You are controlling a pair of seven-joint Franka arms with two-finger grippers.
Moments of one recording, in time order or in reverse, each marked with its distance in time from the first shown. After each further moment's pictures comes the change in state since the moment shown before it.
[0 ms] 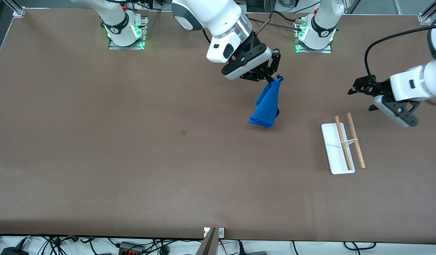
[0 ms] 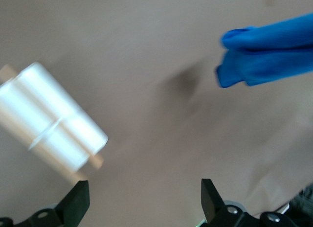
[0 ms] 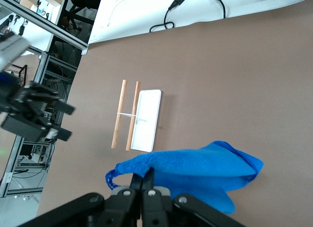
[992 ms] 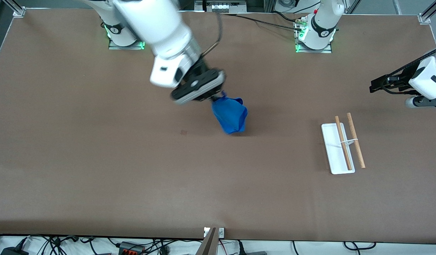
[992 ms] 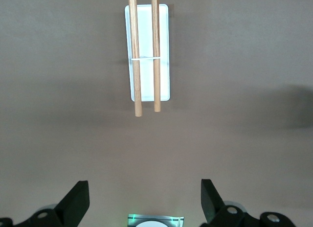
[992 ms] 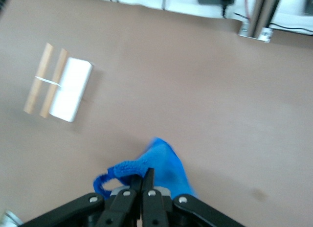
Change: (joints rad) left arm -0.004 -0.124 0.006 0.001 0.328 -0.082 -0.806; right arm -0.160 -0.084 -0.002 -0.003 0.000 -0.331 -0.298
